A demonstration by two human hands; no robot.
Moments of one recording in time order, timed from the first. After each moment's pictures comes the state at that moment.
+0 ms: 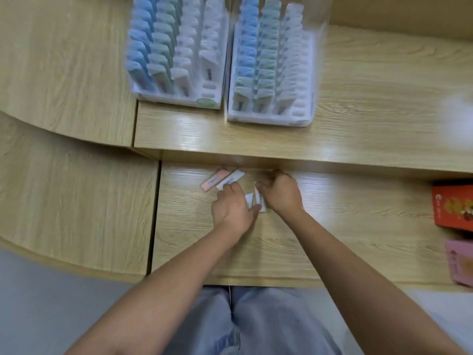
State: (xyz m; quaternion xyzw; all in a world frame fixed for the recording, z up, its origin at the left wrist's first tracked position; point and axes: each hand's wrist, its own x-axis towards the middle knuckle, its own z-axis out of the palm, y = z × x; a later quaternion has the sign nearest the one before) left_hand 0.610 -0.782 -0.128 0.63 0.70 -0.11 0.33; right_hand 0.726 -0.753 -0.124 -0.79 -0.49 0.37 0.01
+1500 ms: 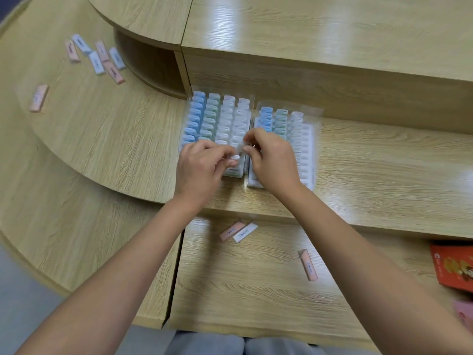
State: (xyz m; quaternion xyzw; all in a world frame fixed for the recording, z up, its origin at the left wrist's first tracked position) left_hand 0.508 -0.647 0.011 0.75 0.56 0.34 0.08; right_hand 0.668 -0.628 0.022 -0.58 -0.74 0.18 0.29
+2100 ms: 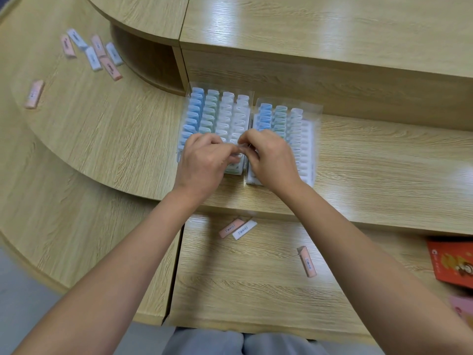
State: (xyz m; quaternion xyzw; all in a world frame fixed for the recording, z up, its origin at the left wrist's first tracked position) left_hand 0.511 -0.639 0.013 0.80 0.49 0.34 0.02; right_hand 0.668 -0.627 0.017 -0.53 -0.78 0.13 0.29
